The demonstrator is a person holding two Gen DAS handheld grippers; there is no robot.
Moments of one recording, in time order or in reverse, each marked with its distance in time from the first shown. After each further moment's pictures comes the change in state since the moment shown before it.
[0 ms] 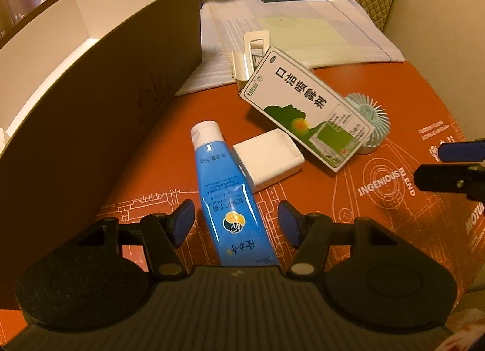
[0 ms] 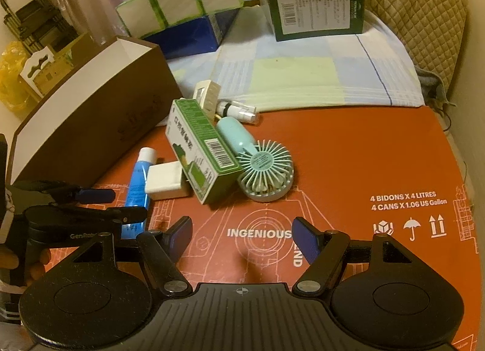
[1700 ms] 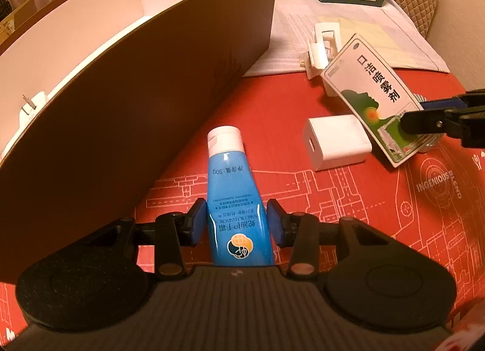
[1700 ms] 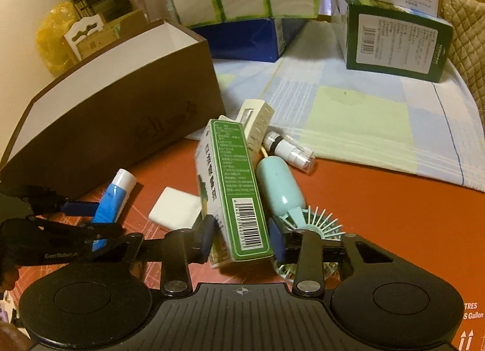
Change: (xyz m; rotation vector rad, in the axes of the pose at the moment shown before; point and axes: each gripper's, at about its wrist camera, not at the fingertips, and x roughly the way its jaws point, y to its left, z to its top) left arm 0.002 0.039 -0.025 -0.101 -0.015 0.121; right arm 0.068 0.020 0.039 -0.256 -0.031 0.122
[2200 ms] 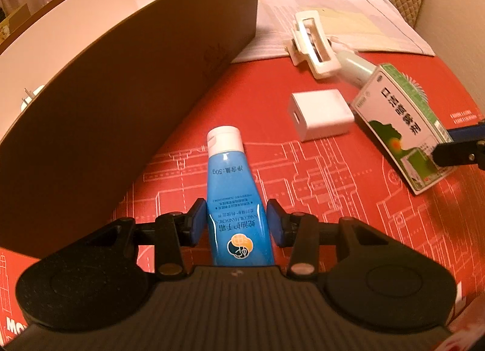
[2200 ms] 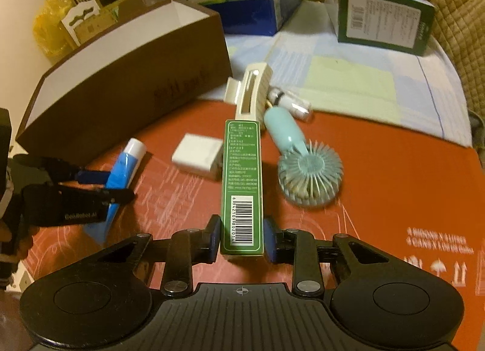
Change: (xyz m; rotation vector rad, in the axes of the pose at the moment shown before) left arm -0.017 -0.005 -0.024 0.049 0.000 -0.020; right arm -0.040 0.022 -0.039 0.025 0.092 -0.041
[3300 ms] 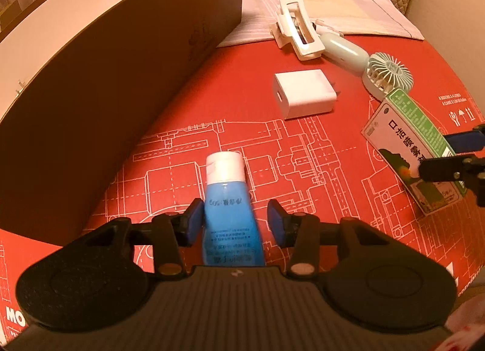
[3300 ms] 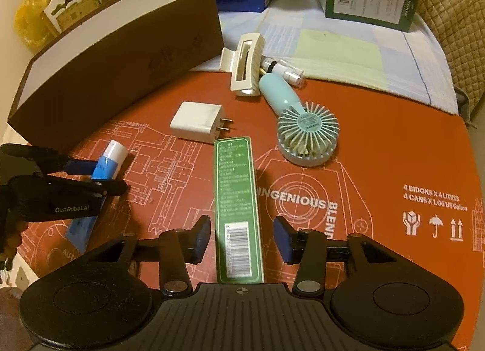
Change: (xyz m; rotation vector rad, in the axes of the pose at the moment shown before) left arm -0.004 -0.010 -0.003 0.027 0.055 -0.024; right arm -0.001 0.018 -0.016 0.040 0.069 -0.063
